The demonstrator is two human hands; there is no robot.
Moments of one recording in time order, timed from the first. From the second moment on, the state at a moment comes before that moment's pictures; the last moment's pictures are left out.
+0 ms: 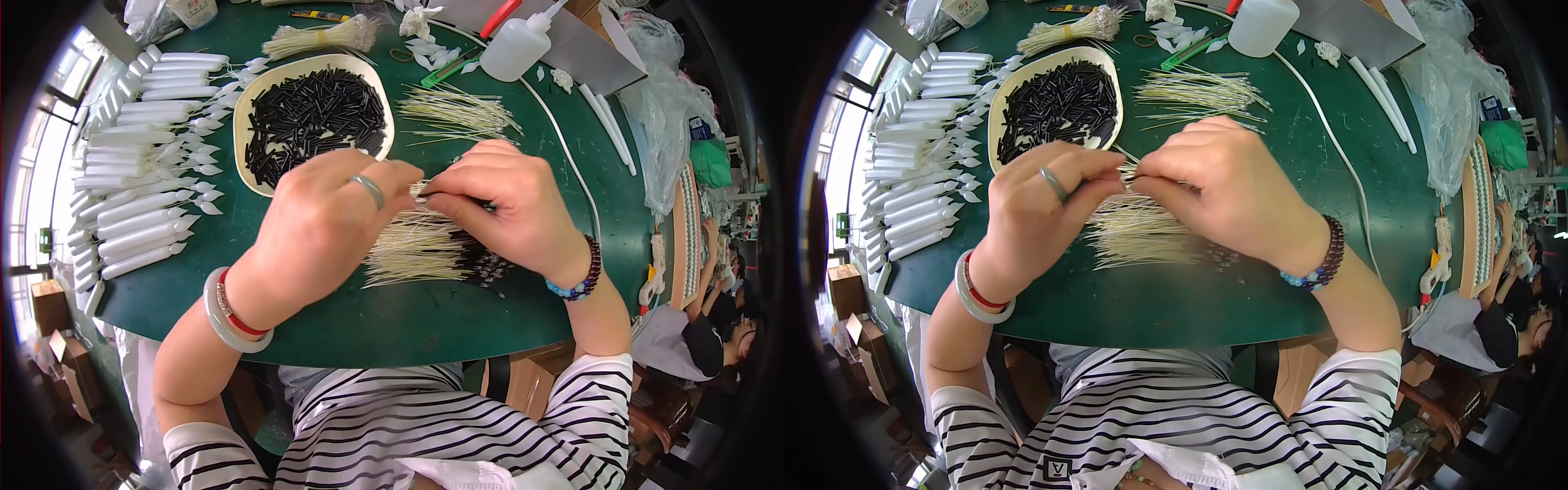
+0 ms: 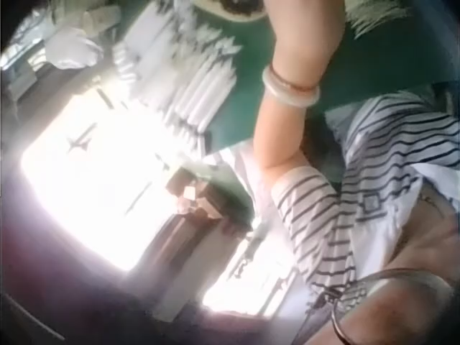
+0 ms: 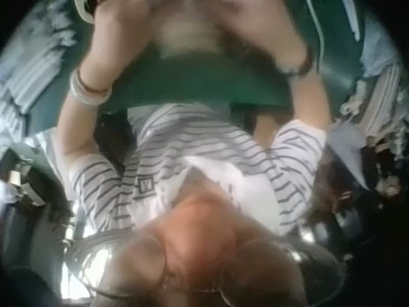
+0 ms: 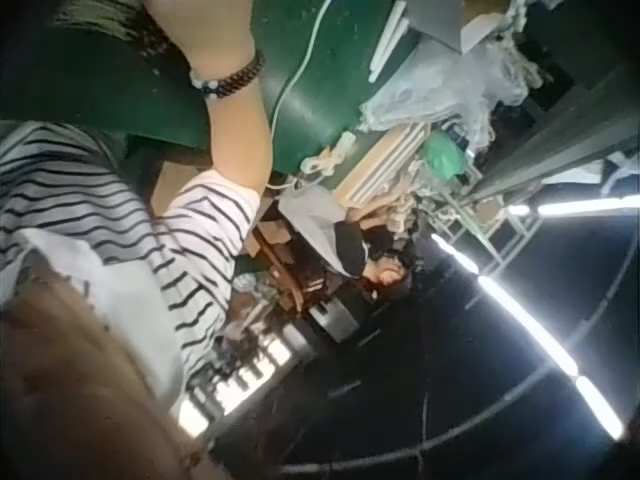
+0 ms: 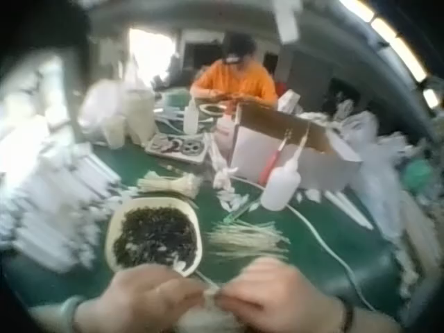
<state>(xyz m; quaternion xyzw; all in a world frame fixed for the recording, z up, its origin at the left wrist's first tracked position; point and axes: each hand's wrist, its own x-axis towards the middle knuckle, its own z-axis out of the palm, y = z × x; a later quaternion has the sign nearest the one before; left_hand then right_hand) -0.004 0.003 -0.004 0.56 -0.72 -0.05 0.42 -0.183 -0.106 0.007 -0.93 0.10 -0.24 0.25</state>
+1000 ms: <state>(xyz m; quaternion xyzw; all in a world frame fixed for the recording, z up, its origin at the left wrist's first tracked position) 0.025 -0.008 -0.006 0.60 -0.72 -0.06 0.35 -0.208 -0.162 -0.020 -0.95 0.25 -0.17 0.06</state>
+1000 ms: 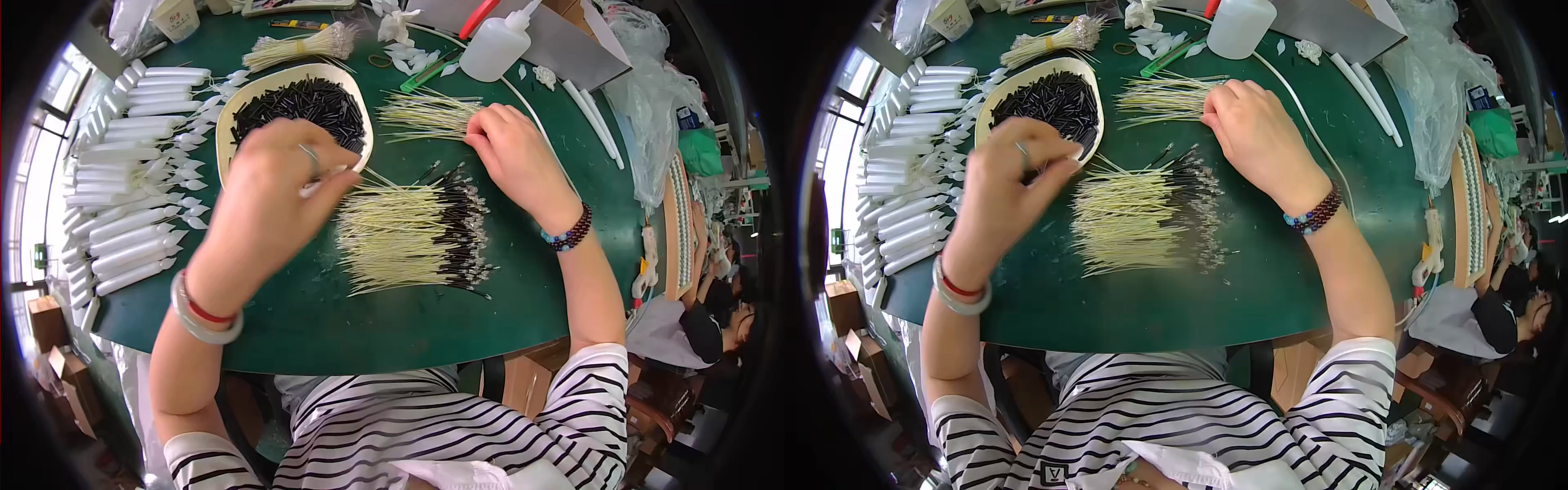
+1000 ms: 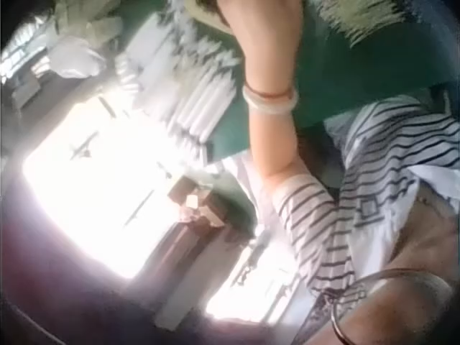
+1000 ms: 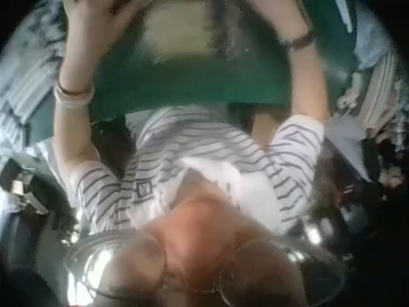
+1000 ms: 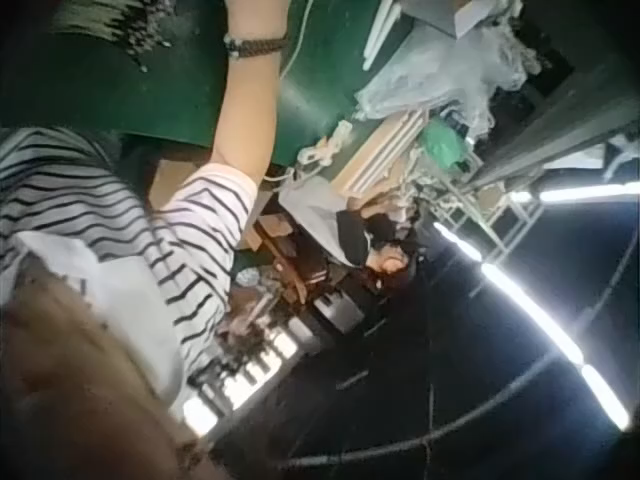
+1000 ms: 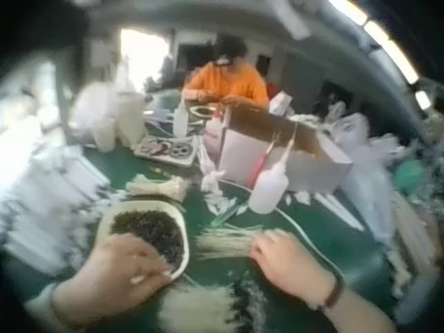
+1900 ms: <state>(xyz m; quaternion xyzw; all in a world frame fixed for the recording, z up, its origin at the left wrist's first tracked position) 0.037 -0.020 -0.012 0.63 -0.74 -0.02 0.22 -0.208 -0.168 -0.007 -0.88 0.32 -0.23 0.28</state>
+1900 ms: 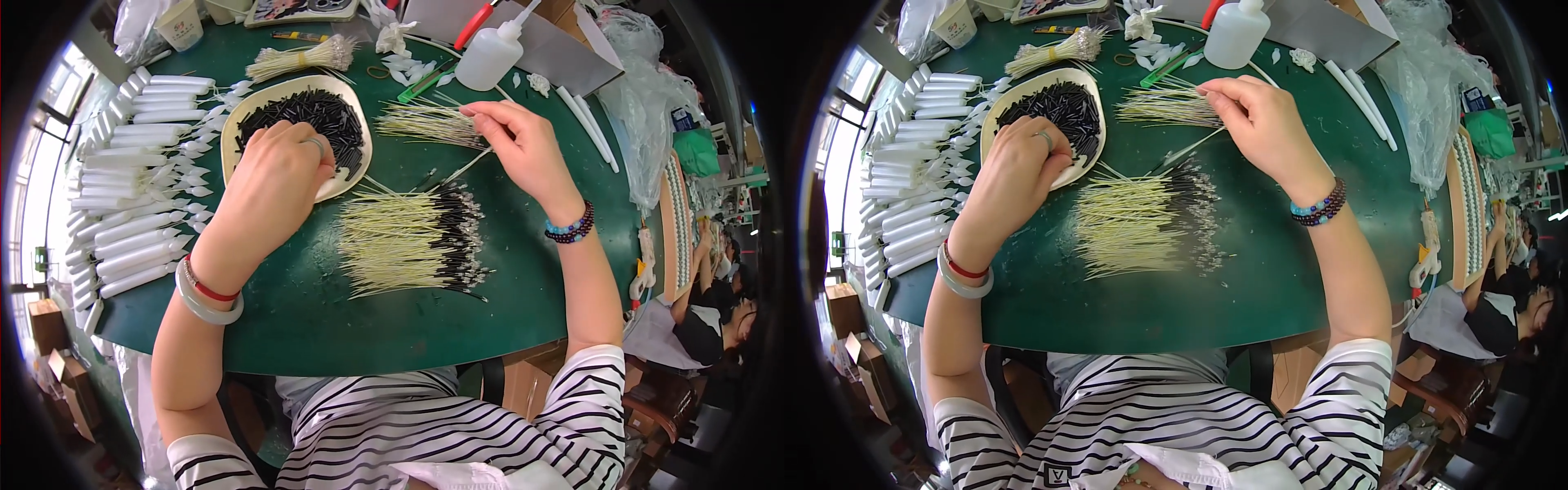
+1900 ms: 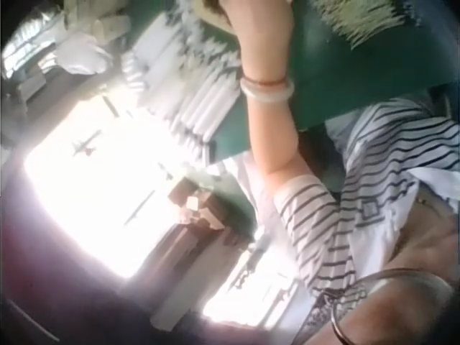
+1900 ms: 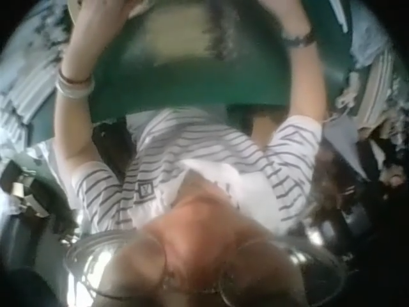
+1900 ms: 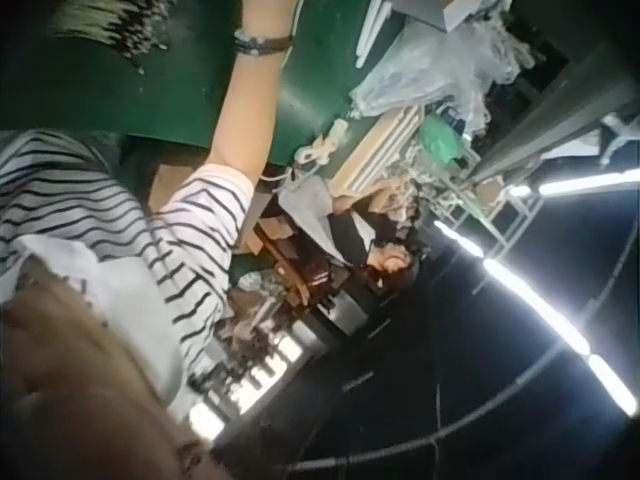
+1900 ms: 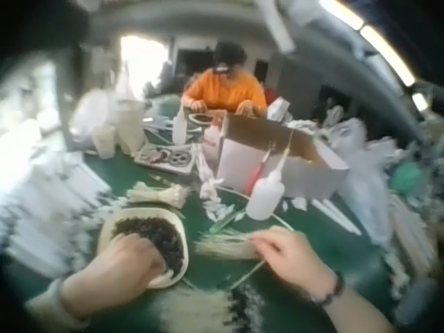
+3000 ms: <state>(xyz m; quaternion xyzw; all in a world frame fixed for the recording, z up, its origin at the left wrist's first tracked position) 0.007 -0.017 -0.002 0.52 -0.79 0.09 0.32 -0.194 -0.127 0.019 -0.88 0.21 -0.35 0.25</state>
